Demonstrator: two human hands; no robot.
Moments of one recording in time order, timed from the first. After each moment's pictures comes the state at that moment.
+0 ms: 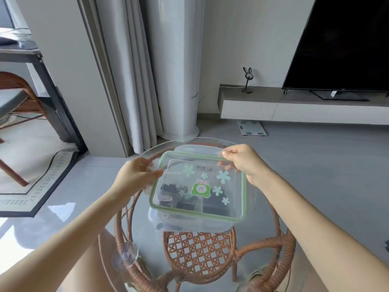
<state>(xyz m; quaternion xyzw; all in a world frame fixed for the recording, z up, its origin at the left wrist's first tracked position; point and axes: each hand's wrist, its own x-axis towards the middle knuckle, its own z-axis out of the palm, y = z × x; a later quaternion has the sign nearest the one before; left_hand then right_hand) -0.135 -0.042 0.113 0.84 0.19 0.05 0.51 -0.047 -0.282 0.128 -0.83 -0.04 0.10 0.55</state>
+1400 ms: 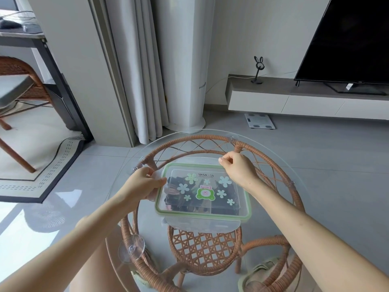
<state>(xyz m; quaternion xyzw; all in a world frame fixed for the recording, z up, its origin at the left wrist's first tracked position) -0.137 -0.033 0.080 0.78 0.24 -0.06 0.57 -0.029 -0.258 0.062 -0.95 -0.09 0.00 0.32</state>
